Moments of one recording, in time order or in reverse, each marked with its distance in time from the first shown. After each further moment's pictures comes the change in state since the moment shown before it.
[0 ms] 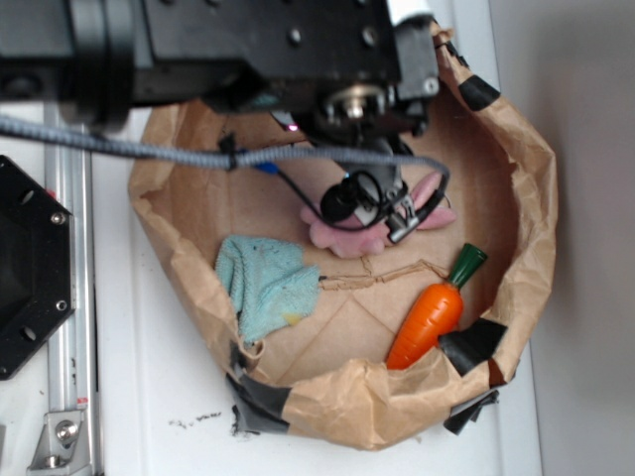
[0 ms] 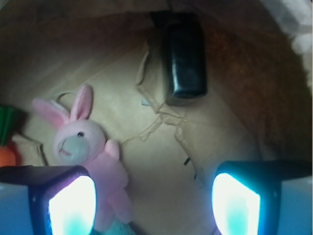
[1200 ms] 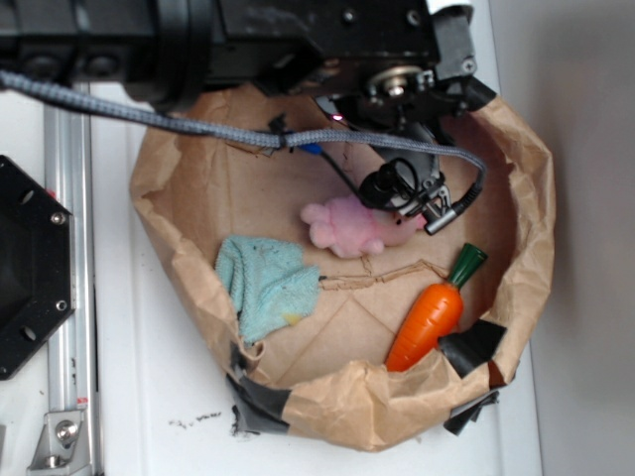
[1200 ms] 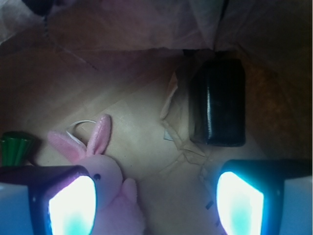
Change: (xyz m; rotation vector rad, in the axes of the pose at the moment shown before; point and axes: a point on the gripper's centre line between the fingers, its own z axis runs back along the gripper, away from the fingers) arm 0.027 -0.007 -0.013 -0.068 -0.048 -0.039
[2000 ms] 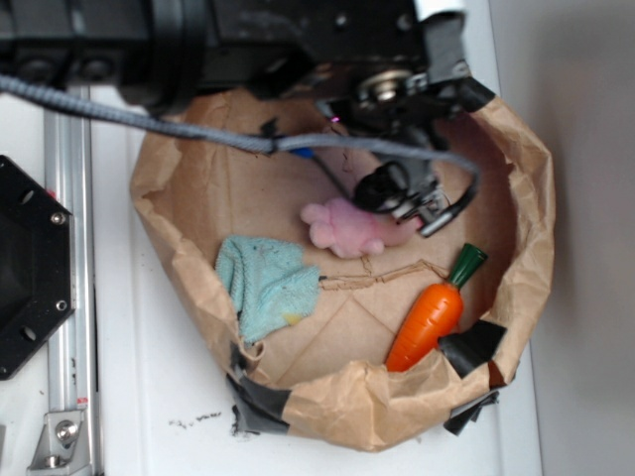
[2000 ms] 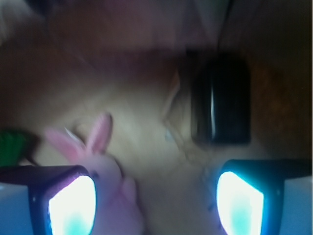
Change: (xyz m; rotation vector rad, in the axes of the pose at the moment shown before) arm -0.007 0.007 -0.007 -0.011 -0.011 -0.011
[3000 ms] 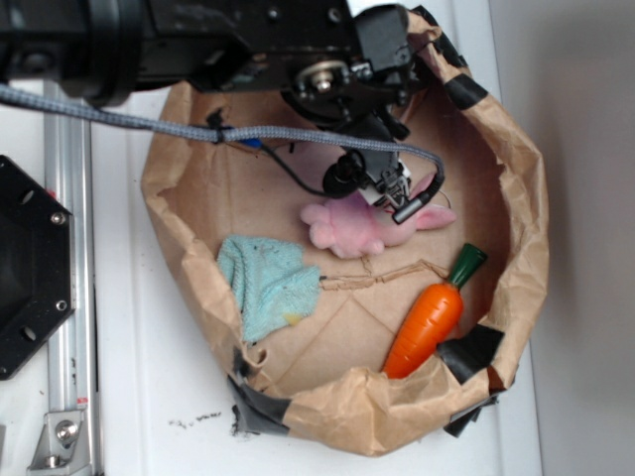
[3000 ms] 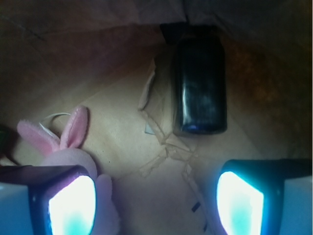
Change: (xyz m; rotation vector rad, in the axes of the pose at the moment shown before) arm 0.001 0.014 -0.002 -0.010 -0.047 0.021
